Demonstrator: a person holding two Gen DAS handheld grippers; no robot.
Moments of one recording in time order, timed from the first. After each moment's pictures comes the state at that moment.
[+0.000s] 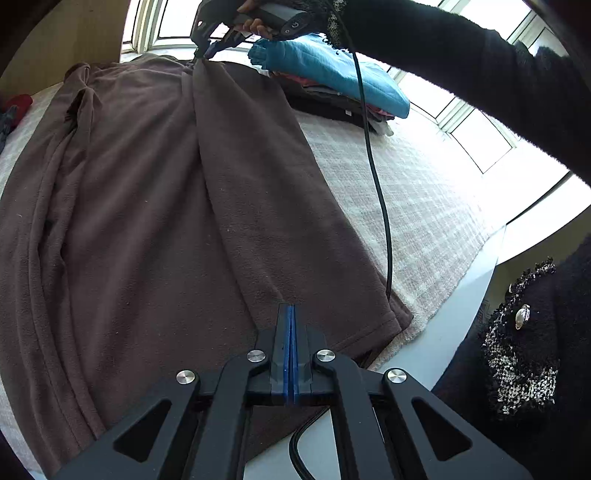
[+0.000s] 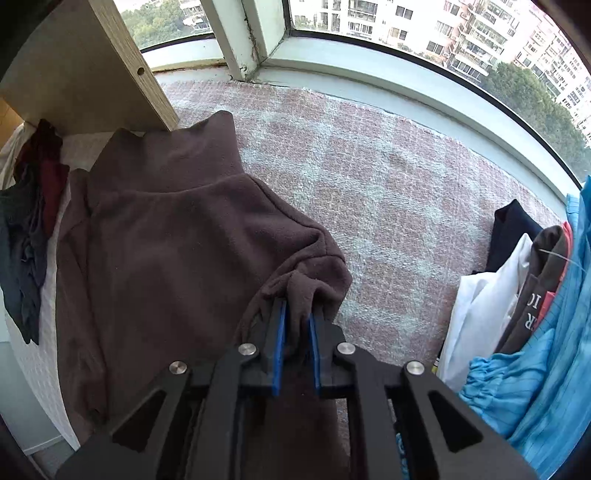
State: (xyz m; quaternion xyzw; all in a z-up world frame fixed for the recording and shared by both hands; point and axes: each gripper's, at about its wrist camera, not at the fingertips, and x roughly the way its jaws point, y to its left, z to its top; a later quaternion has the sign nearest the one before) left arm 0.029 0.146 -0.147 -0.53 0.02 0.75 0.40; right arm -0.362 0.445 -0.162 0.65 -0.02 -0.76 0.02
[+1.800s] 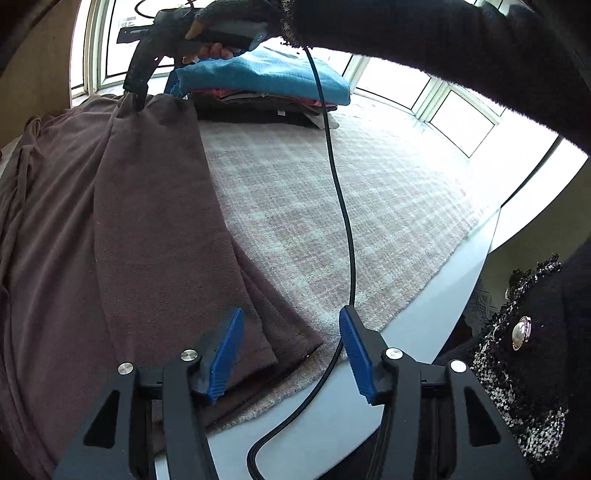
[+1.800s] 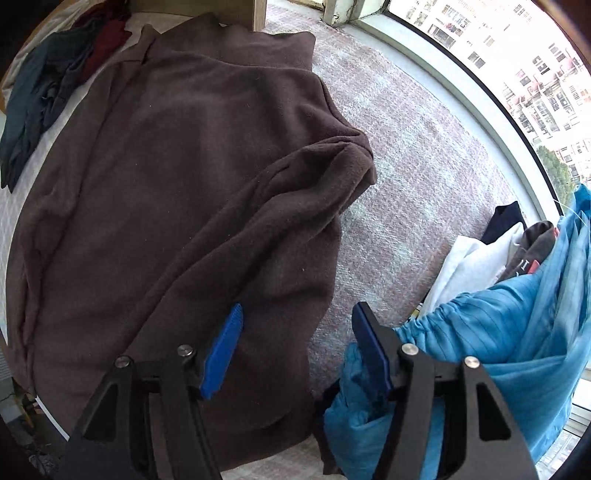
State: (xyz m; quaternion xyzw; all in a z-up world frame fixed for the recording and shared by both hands) left arm 0.102 0.235 -0.132 -0.48 0.07 0.76 0.43; right arm -0.292 0.427 -0.178 0.67 0.15 -0.72 0.11
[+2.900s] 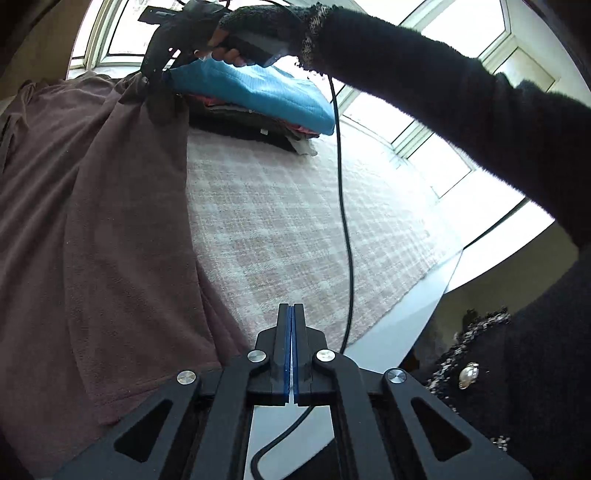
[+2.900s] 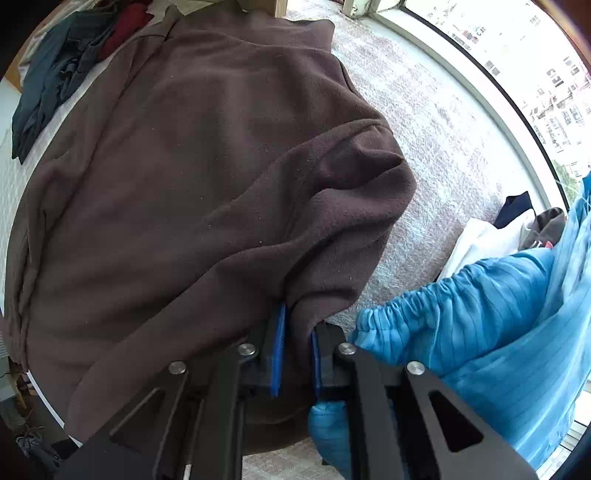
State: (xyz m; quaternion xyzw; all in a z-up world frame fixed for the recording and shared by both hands) left arm 0.096 0.228 -0.124 -0.50 -0.02 0.74 0.45; right arm -0.259 0.404 -0.186 0.67 0.17 -0.71 0.14
